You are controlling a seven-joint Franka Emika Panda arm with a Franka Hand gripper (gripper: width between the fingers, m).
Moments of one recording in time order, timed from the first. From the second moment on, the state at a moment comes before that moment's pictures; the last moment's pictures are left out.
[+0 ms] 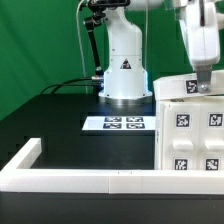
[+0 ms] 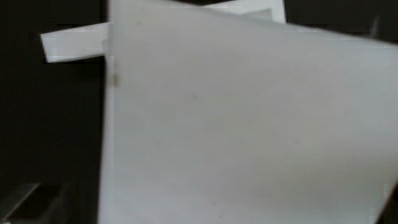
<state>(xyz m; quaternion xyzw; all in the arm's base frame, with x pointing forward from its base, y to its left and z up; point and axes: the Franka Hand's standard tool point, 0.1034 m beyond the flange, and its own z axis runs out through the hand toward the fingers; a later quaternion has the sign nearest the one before) 0.616 0.091 0.161 -0.65 0.76 0.05 0.06</state>
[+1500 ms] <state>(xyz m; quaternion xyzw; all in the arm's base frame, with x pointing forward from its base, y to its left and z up) 0.623 0.106 0.190 -0.93 0.36 0.00 0.09</state>
